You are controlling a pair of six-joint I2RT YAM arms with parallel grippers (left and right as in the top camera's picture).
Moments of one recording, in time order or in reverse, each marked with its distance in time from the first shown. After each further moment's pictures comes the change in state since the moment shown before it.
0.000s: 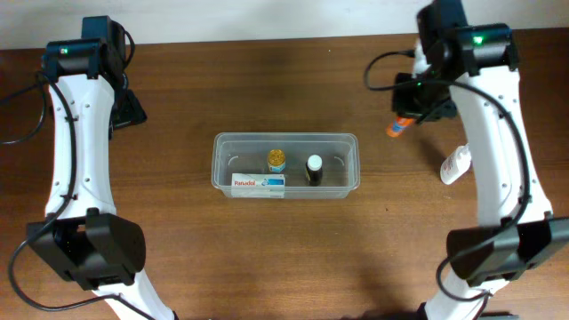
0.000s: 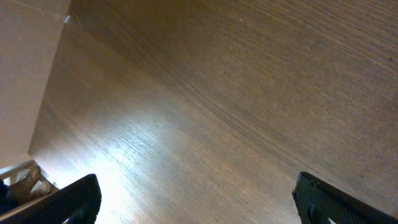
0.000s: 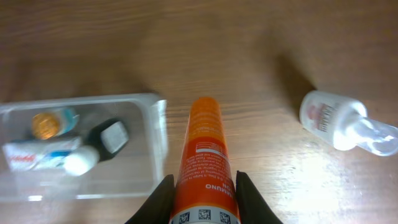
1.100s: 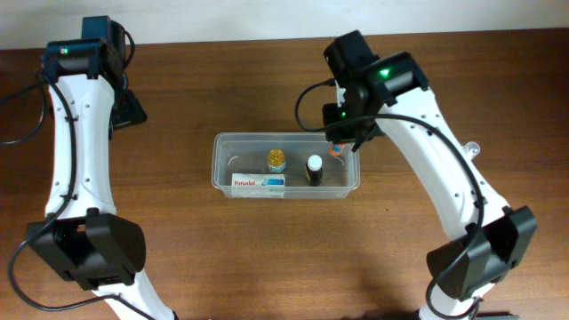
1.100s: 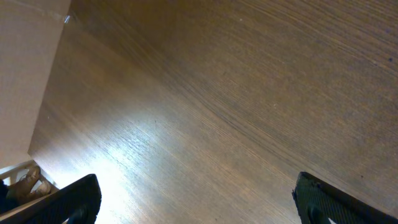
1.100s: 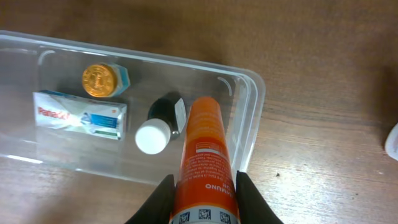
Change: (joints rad) left arm 0.000 0.000 0.000 0.000 0.000 0.000; right arm 0.266 -0.013 -0.220 0.181 0.009 0.056
